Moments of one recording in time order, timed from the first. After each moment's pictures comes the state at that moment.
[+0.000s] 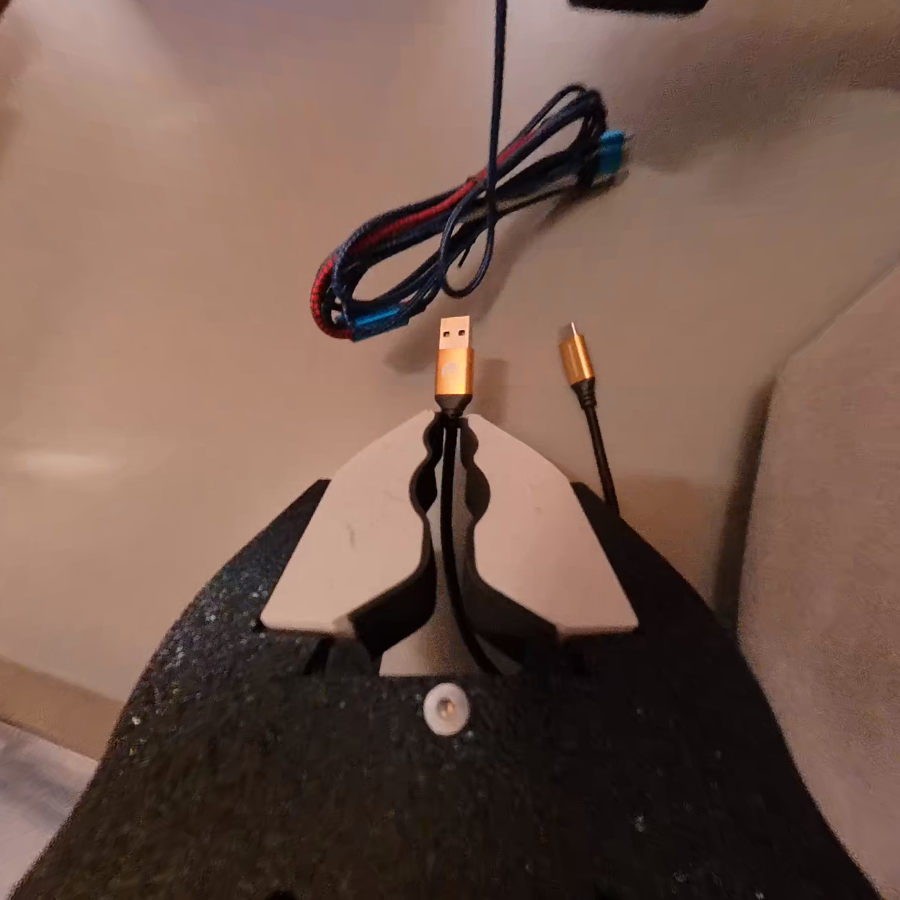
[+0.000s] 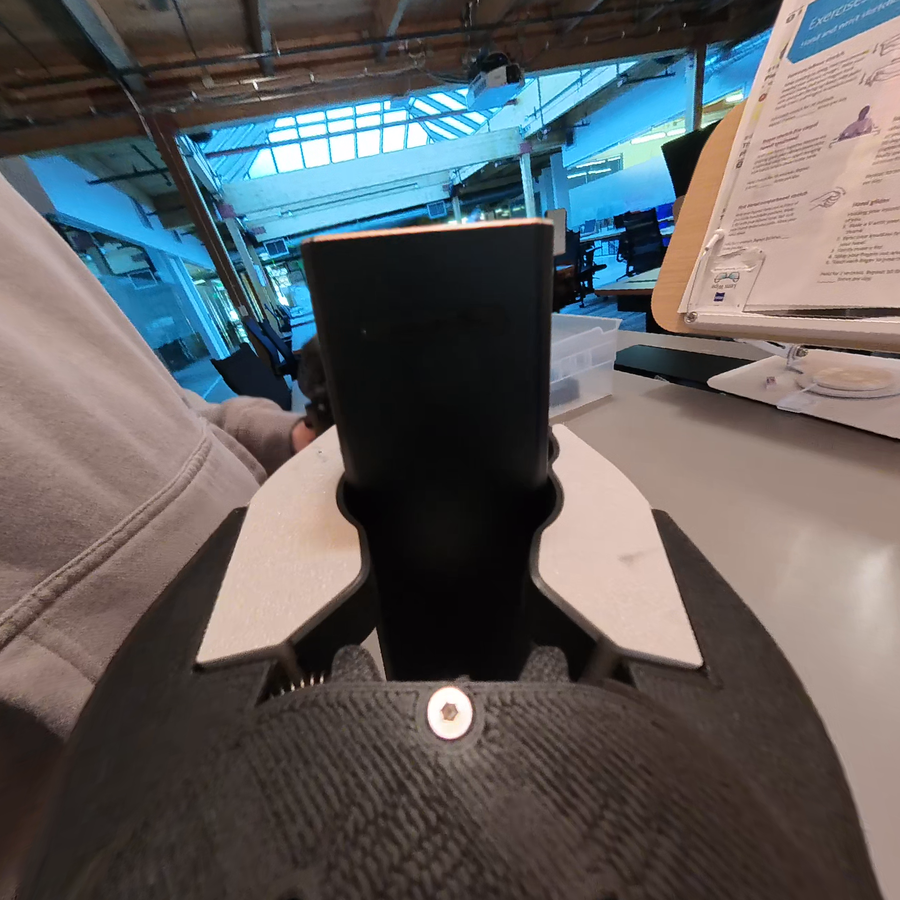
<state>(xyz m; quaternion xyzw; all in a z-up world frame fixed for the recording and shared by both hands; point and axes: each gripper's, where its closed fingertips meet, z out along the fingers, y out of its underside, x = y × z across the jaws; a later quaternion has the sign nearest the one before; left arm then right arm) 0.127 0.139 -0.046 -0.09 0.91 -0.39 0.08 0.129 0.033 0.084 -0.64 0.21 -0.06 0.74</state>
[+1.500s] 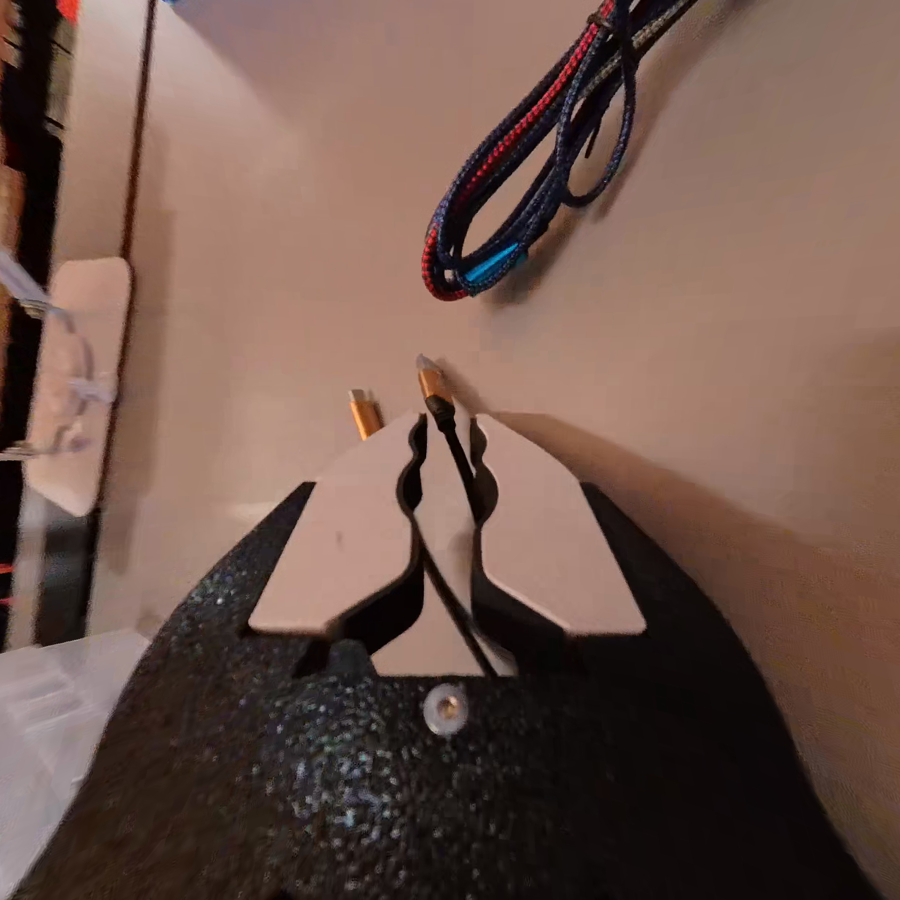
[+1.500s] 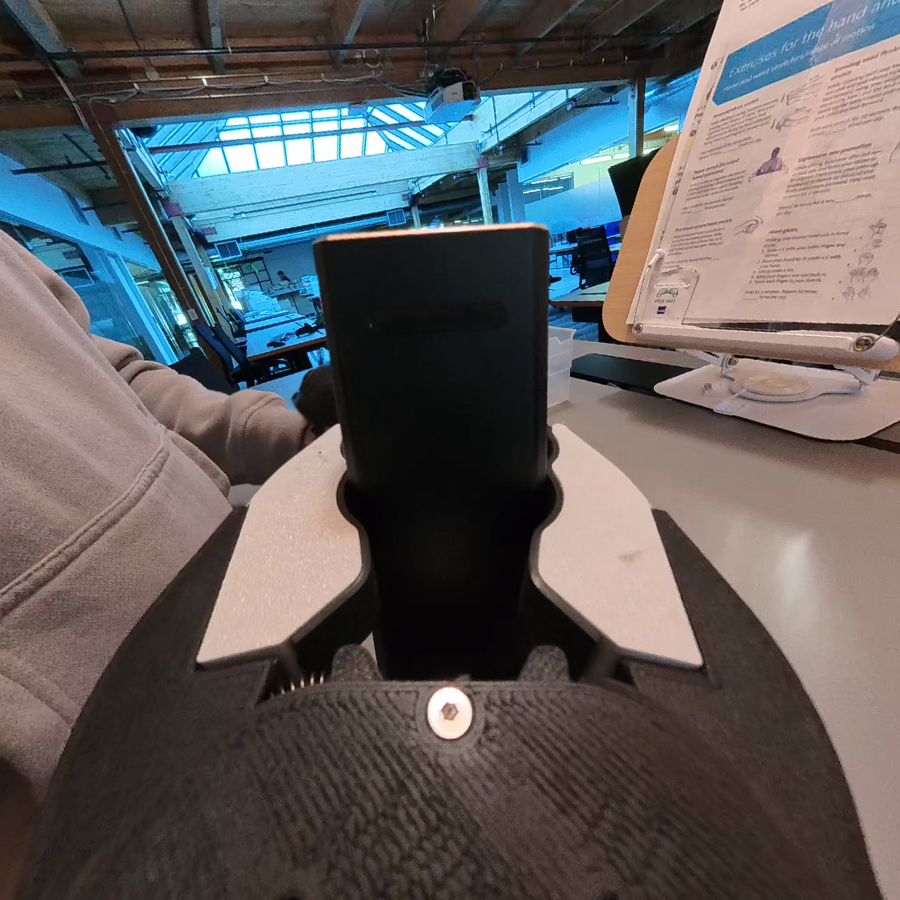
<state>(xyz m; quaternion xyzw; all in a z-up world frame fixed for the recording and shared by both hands) 0.189 0.130 -0.065 0.01 0.93 -0.29 0.23 0.138 0.021 0.084 -0.63 0.23 -0.10 0.73</state>
